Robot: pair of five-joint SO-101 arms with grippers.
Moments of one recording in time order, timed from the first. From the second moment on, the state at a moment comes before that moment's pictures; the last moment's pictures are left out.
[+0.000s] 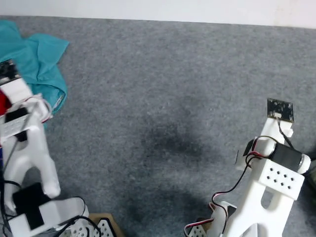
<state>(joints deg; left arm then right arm) -33.3 -9.5 36.3 33.2 2.2 20.8 -47.6 42.0 86.8 13.5</state>
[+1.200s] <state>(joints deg) 23.1 -60.4 27.9 66.3 2.4 11.5 -47.6 59.3 68.2 5.3</state>
